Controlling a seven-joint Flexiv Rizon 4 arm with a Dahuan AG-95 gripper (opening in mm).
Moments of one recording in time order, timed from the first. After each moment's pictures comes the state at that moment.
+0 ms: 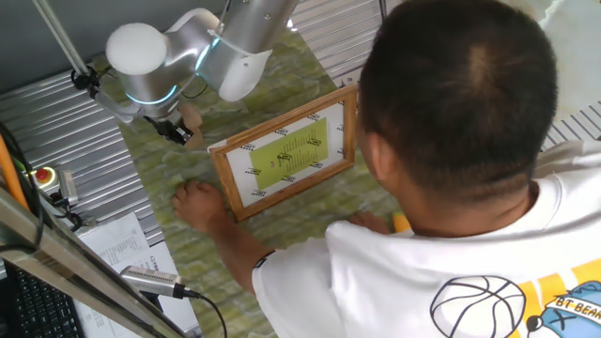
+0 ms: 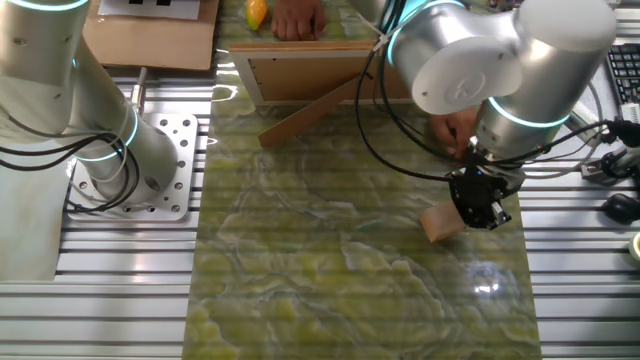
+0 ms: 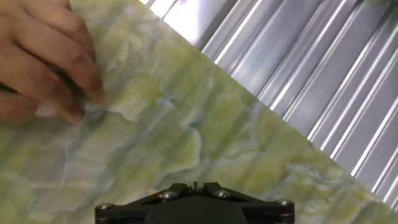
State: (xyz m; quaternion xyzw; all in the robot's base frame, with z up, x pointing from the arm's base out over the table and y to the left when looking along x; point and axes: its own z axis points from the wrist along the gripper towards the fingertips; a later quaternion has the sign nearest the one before) arm 0.613 -0.122 0.030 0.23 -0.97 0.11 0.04
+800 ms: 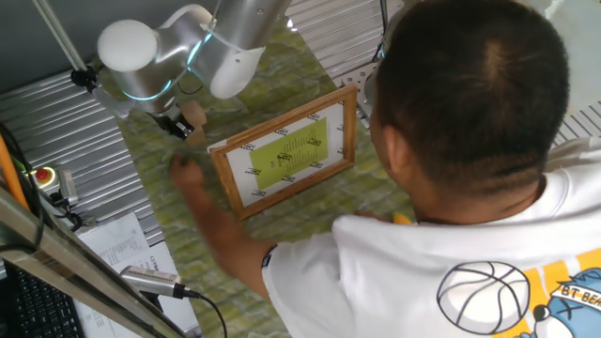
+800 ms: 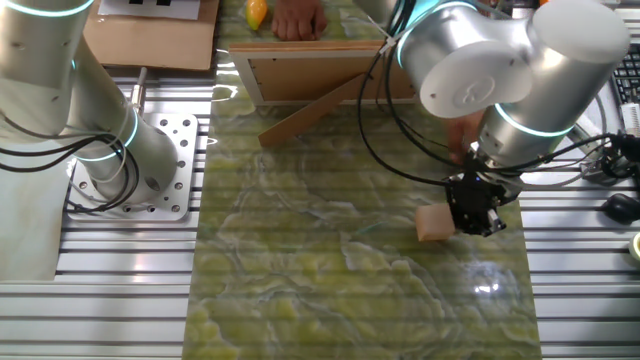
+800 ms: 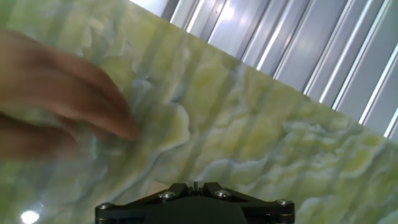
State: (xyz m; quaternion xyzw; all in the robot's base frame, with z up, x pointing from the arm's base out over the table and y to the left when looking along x) arm 0.601 -0.133 0.030 0.21 -0.97 0.09 0.06
